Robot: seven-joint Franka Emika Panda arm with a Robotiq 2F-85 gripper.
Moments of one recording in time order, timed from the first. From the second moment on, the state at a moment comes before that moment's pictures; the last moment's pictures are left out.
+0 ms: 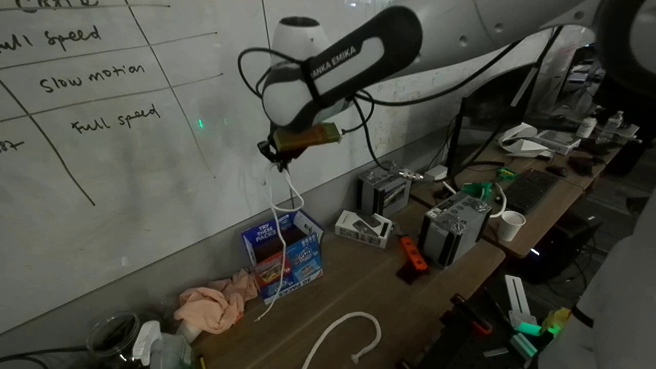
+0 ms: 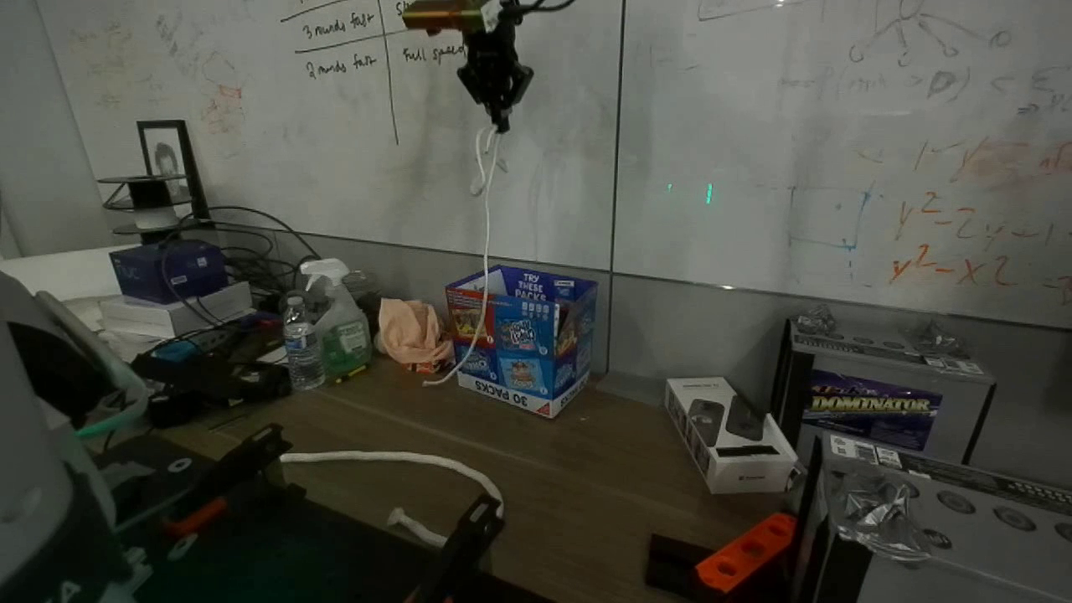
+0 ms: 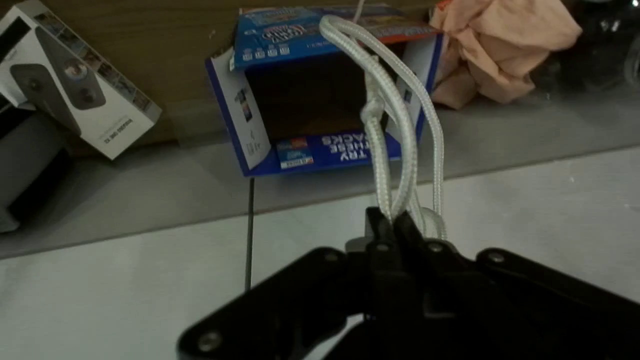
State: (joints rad) arm 0.16 0.14 0.03 -1.93 -0.03 2.41 0.37
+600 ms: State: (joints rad) arm 0.15 -0.08 0.07 -1.70 -0.24 2.31 0.81
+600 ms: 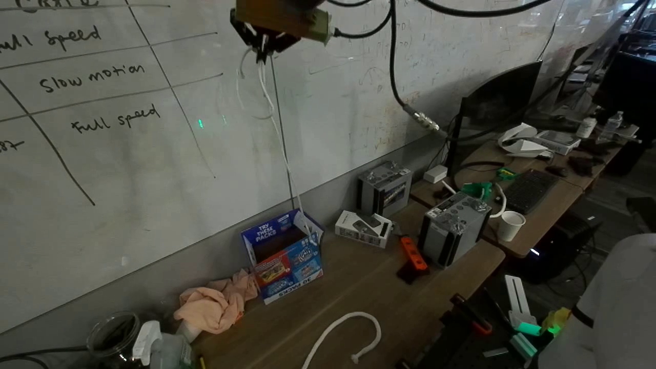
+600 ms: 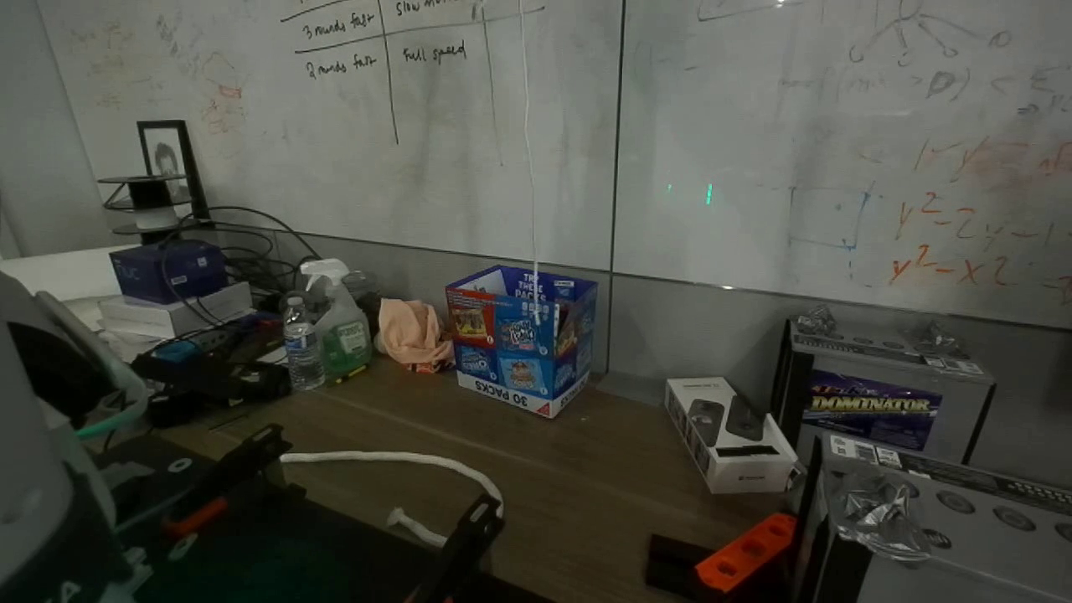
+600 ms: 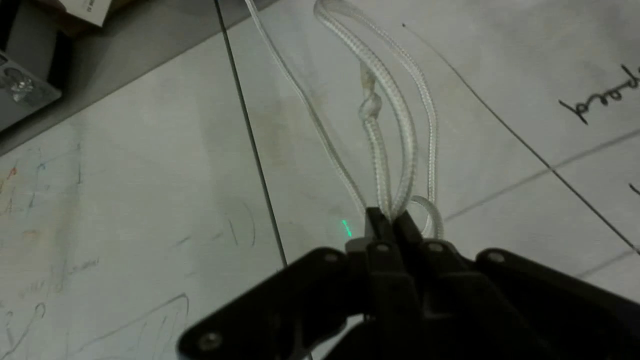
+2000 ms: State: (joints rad) arm 0.11 0.23 0.06 -1.44 -0.21 2.27 0.78
